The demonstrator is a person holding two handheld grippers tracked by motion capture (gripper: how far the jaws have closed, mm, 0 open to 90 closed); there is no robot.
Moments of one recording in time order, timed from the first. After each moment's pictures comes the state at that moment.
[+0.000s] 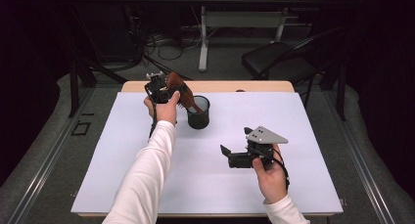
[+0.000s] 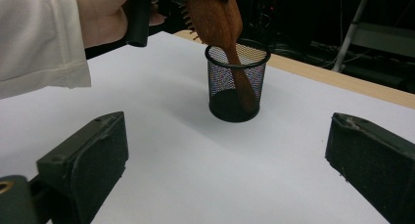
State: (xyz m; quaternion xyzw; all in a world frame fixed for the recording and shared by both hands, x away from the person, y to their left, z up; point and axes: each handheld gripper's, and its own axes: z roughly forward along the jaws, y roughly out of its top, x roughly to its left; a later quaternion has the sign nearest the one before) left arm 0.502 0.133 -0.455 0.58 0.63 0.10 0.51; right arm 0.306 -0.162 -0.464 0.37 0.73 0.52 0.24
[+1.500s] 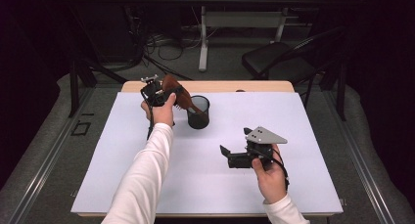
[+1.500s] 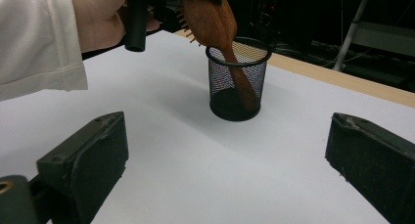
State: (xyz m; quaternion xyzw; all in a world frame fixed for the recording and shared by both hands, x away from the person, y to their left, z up) left arm 0.500 0.146 -0.467 0.55 0.64 0.09 0.53; right arm 0.306 -0.161 -0.466 0.37 0.73 0.52 0.24
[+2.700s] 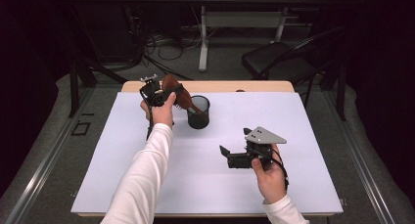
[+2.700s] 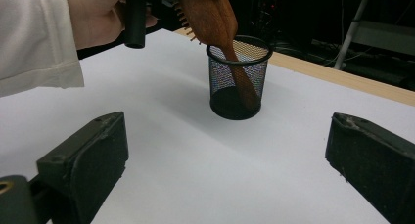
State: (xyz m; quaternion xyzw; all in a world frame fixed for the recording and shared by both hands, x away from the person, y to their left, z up) left arm 0.499 0.148 -0.464 0.55 0.63 0.11 0.53; right arm 0.307 -0.160 -0.467 0.37 0.74 0.52 0.24
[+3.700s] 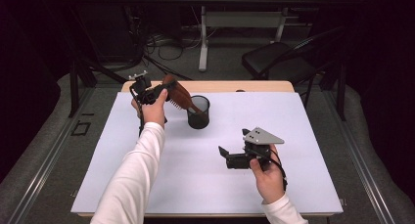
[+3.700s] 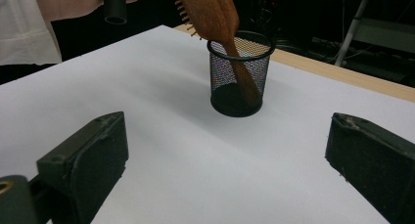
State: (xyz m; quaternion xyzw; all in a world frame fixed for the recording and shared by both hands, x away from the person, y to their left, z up) left arm 0.487 0.169 -0.441 0.54 0.62 0.12 0.56; right arm 0.308 -0.157 -0.471 0.37 0.74 0.51 0.24
